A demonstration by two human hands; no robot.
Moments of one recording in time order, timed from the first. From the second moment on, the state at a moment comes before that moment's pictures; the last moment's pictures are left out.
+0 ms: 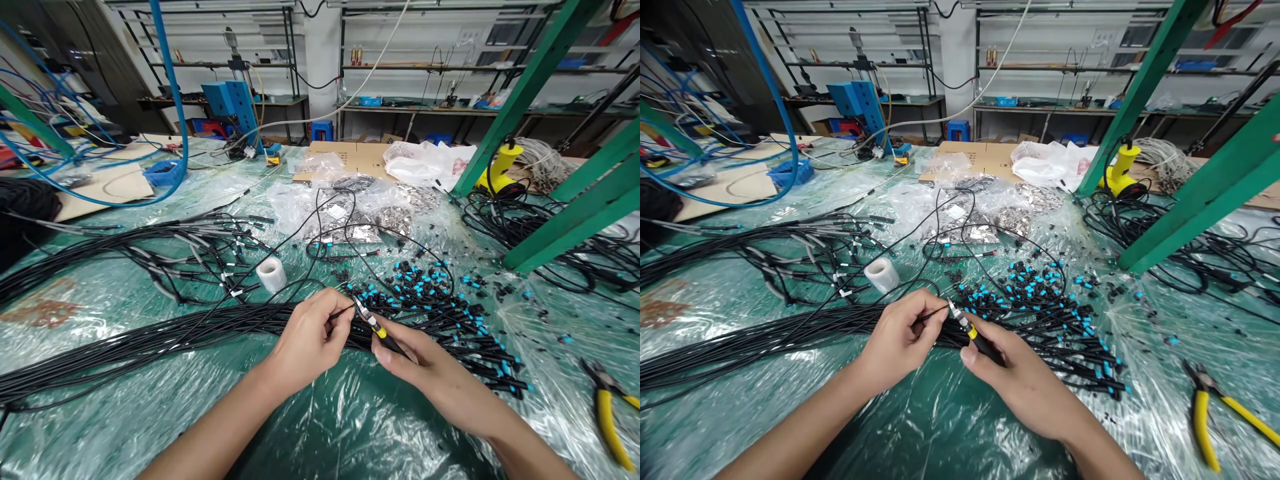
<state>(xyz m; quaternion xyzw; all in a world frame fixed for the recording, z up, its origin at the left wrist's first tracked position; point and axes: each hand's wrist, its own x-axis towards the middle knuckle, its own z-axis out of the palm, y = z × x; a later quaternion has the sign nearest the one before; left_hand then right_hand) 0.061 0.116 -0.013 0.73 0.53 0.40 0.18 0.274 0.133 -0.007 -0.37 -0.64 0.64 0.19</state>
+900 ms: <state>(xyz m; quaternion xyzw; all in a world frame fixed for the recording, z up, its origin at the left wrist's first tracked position) 0.062 0.116 -0.015 0.73 0.55 0.39 0.14 0.273 0.130 -0.009 -0.39 -0.62 0.65 0.19</state>
